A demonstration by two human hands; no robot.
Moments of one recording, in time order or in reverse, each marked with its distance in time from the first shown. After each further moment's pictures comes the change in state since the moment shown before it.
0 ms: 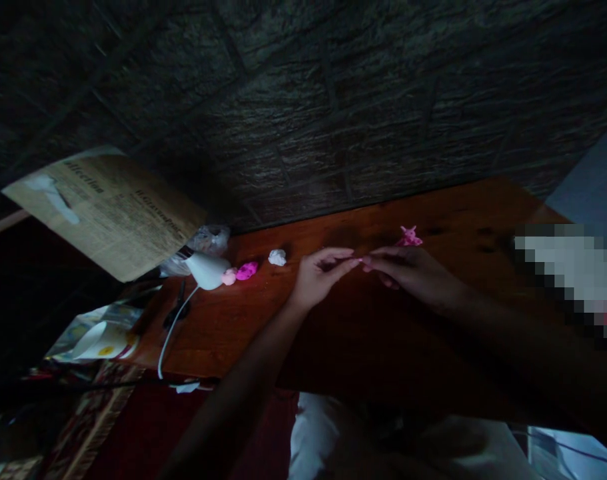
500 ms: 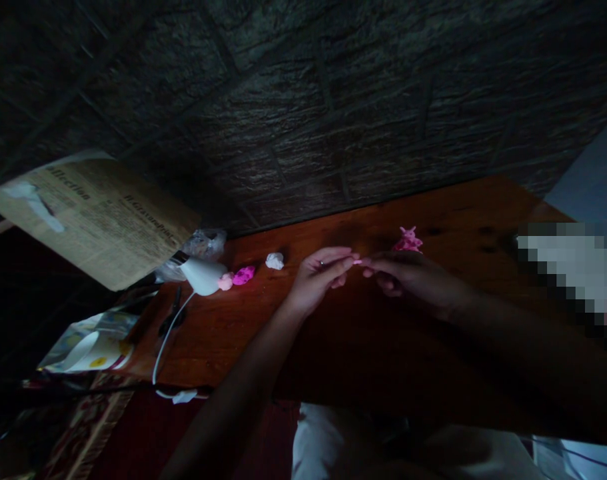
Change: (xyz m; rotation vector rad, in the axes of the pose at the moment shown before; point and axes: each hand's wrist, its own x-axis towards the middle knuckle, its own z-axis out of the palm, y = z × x) left_hand 0.003 0.004 0.001 -0.294 -0.049 -0.223; right_hand 0.000 -0.001 0.006 0.300 -0.020 0.194
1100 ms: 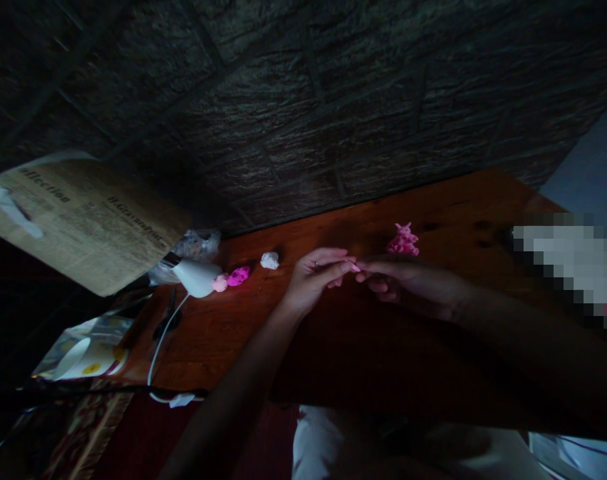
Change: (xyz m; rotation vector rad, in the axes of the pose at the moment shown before) left_hand -0.001 -0.005 -0.003 0.074 -0.036 0.054; right_hand -0.005 -0.006 0.002 0.223 -0.114 0.207
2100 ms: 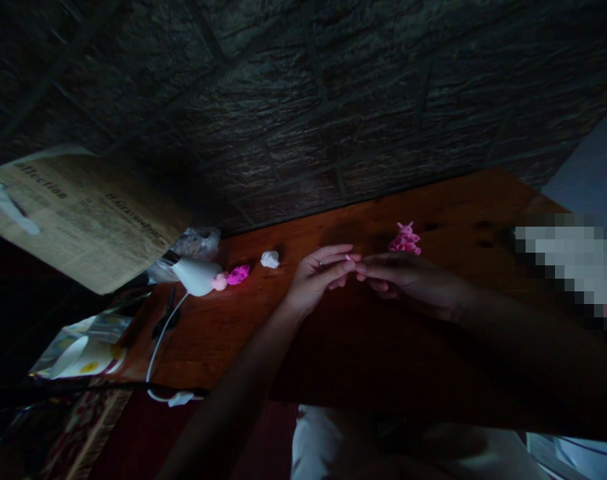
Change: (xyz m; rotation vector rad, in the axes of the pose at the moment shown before) left_hand 0.000 0.008 0.008 -0.243 -0.002 -0.126; right_hand 0.007 0.009 -0.011 -0.159 -0.072 -0.134
